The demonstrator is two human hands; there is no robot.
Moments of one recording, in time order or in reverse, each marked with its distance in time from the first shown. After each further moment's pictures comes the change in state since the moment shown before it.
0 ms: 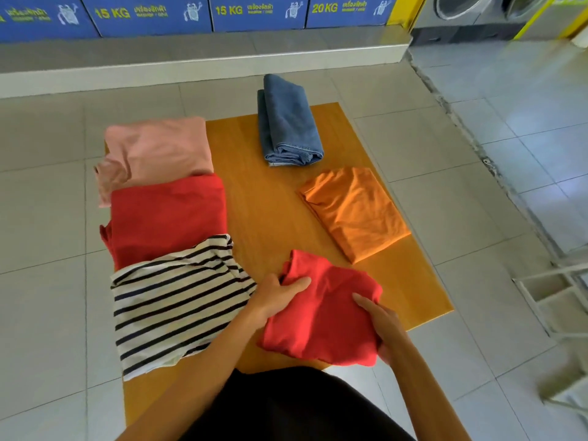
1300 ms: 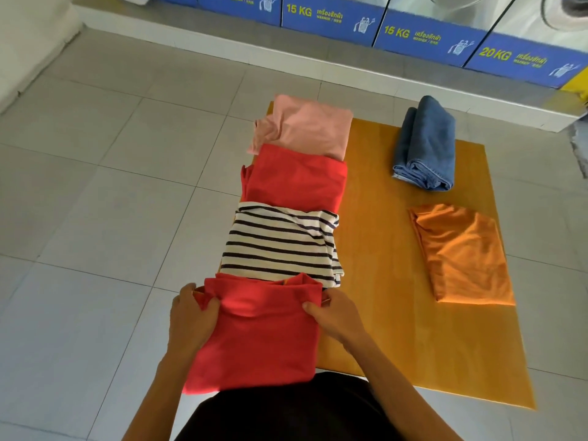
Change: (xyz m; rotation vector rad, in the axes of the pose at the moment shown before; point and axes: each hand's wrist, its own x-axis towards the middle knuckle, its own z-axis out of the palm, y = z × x) left_hand -0.170 -0.187 -0.117 -0.066 0.928 -0.297; right_hand -0.068 0.041 0.173 -1.033 -0.465 -0.549
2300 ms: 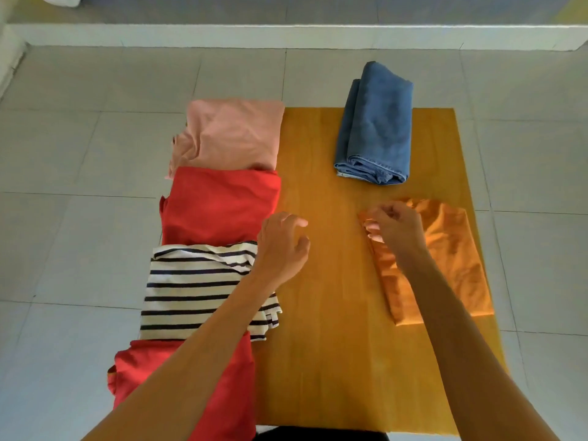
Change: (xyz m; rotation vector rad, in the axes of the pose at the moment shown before) left_hand 0.006 0.299 0.189 0.363 -0.239 0.728; right_hand 0.152 0.011 -0.258 0.540 0.343 -0.013
